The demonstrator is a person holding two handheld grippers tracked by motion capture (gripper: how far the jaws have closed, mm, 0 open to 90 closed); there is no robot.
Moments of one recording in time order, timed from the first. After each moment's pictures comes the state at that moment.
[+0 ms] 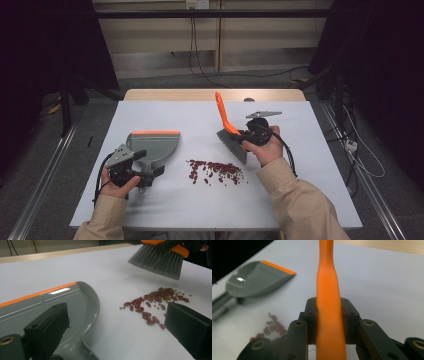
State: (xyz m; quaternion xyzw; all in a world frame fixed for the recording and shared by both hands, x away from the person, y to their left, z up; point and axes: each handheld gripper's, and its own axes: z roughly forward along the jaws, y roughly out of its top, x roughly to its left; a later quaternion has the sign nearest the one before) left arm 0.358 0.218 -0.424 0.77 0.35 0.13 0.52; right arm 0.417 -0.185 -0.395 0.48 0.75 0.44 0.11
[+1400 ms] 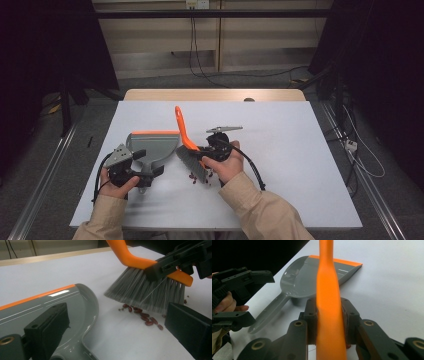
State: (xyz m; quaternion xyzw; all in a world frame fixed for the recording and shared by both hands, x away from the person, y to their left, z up) left arm 0.357 0.220 -0.421 0.77 0.34 0.13 0.52; right arm 0.389 -0.076 -0.409 0.47 0.74 0.48 0.00
